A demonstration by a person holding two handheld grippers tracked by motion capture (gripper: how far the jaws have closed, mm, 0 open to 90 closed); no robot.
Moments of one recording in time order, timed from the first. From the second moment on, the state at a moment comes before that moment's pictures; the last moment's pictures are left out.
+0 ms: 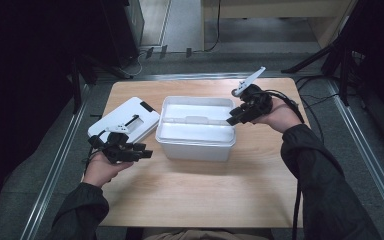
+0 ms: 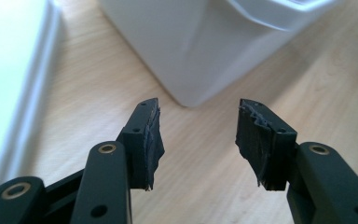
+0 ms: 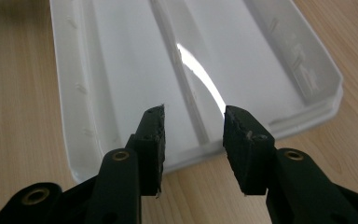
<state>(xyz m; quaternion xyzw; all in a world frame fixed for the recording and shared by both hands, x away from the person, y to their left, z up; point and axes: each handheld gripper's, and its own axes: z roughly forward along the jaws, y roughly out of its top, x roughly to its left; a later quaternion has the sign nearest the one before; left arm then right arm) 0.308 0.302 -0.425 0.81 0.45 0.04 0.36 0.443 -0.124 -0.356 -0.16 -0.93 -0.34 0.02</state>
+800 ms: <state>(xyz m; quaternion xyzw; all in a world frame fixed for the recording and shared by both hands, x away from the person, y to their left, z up) 0.334 0.340 -0.421 0.81 0.48 0.07 0.34 0.410 -0.188 -0.411 -0.21 -0.90 -0.37 0.01</state>
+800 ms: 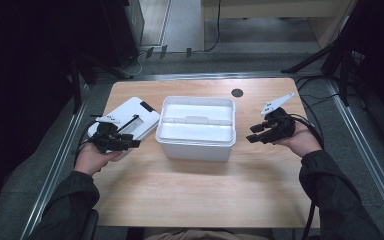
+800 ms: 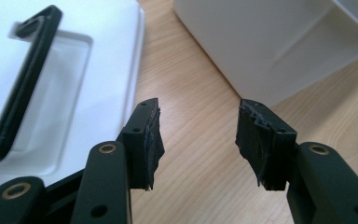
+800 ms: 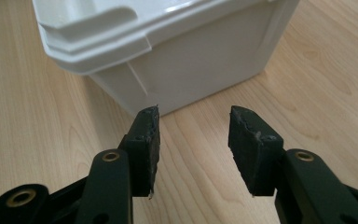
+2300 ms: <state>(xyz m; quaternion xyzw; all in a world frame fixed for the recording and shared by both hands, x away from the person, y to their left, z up) 0.407 0.389 -0.447 0.79 0.54 0.10 0.28 0.382 -0.207 -0.481 -0.25 -0.88 -0.40 0.02</state>
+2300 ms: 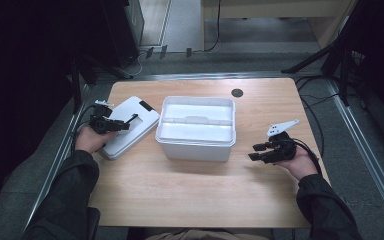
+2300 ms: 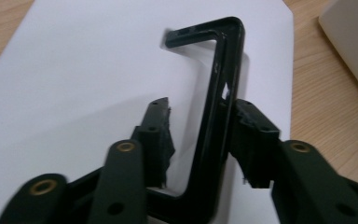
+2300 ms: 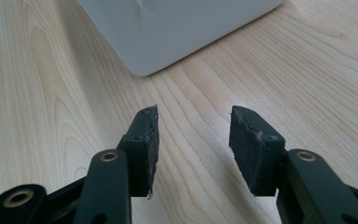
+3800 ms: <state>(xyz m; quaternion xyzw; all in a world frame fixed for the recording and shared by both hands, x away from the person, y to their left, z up) 0.412 0.393 -0.361 0.83 0.51 0.06 0.20 0.385 -0.208 -0.485 -0.26 -0.88 -0.39 0.04</state>
